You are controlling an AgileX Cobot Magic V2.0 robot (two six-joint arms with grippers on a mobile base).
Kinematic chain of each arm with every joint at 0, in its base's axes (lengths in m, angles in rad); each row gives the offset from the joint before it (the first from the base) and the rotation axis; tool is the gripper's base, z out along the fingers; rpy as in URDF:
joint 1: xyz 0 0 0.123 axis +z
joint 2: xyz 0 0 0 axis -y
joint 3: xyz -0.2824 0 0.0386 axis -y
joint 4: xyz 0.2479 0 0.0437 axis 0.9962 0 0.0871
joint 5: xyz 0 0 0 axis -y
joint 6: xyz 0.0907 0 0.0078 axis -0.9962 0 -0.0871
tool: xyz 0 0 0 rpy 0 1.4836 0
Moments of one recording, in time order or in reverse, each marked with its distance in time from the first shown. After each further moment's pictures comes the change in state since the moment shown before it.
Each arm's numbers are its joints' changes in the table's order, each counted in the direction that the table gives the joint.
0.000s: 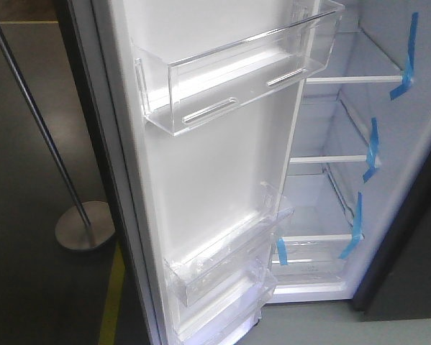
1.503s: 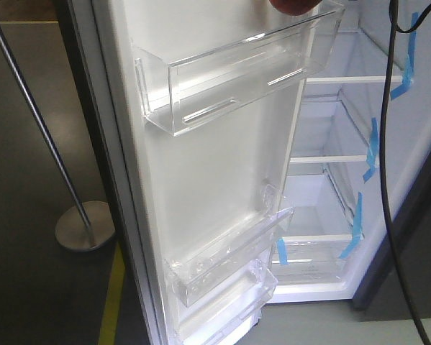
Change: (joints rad) left arm 0.000 0.000 0.000 -0.109 0.026 0.065; right arm 0.000 -0.695 0.412 0.581 -0.169 0.410
